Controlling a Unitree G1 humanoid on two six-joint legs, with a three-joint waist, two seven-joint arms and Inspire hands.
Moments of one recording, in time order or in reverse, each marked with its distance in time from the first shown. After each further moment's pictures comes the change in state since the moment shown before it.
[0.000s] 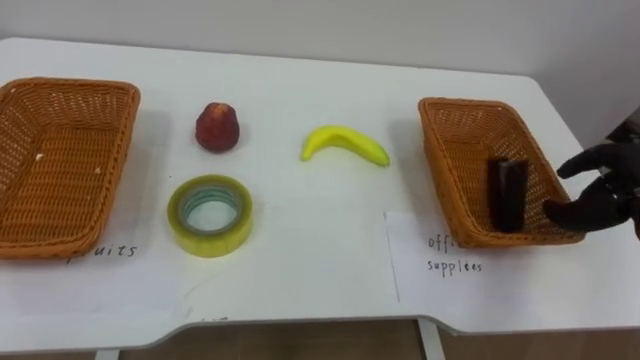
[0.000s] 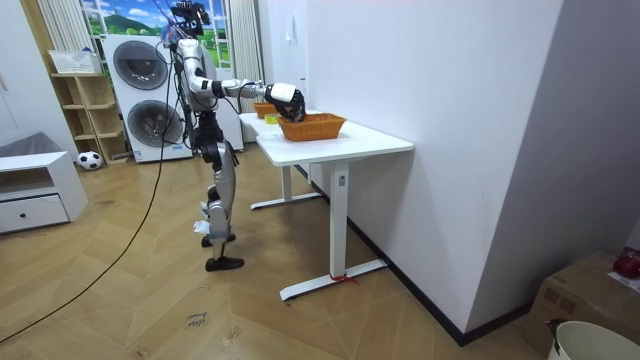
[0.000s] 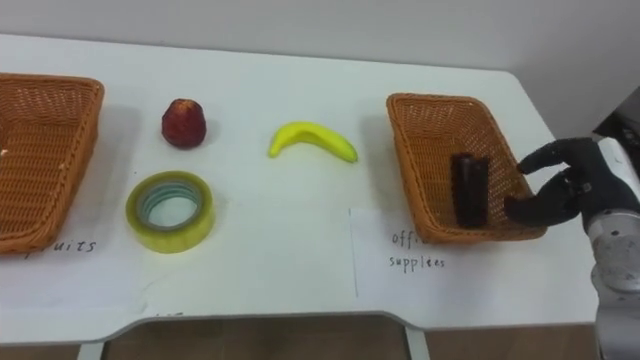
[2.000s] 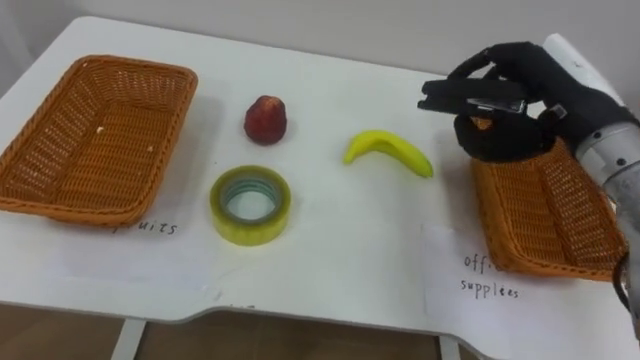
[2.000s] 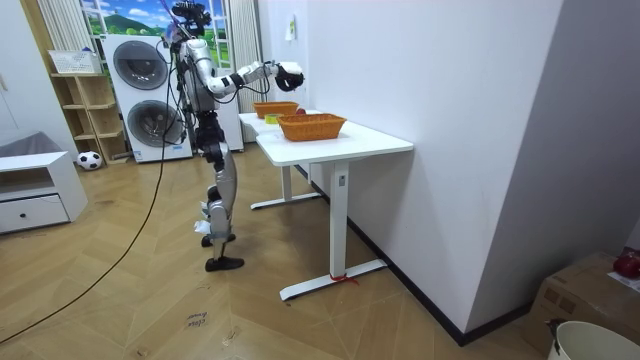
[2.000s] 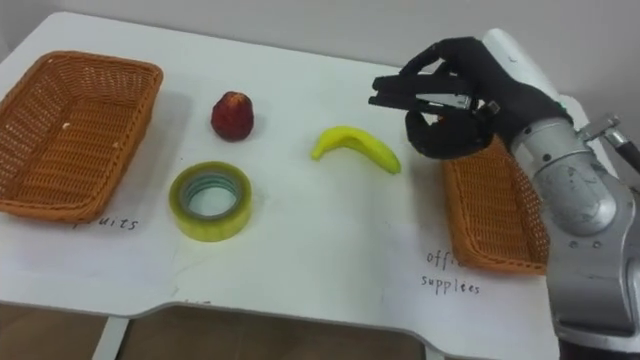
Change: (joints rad) left arm -0.034 -0.002 -0.043 0.003 0.002 0.000 -0.050; right arm -0.113 0.061 0.113 -0.475 -0.114 0.039 0.272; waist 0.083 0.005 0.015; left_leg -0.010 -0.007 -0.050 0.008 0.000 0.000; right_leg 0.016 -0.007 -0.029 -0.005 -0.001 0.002
